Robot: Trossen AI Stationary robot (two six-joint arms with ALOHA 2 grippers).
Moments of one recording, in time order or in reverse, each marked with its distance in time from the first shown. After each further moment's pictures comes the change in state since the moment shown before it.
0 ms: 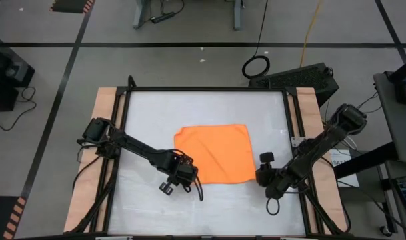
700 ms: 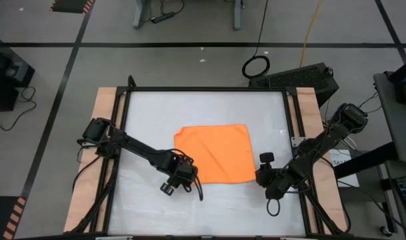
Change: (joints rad) left arm 0.000 0.002 -0.032 0.070 0.003 -0.007; right arm -0.006 -0.034 0.061 -0.074 -0.007 0.020
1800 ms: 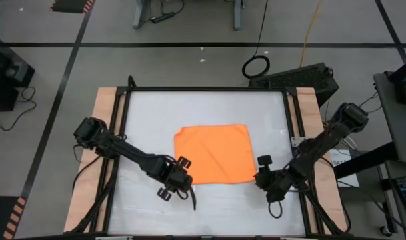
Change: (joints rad) left arm -0.108 -0.089 0.079 -0.102 -0.158 -0.107; right arm 0.000 -0.017 0.000 0.086 -0.056 -0.074
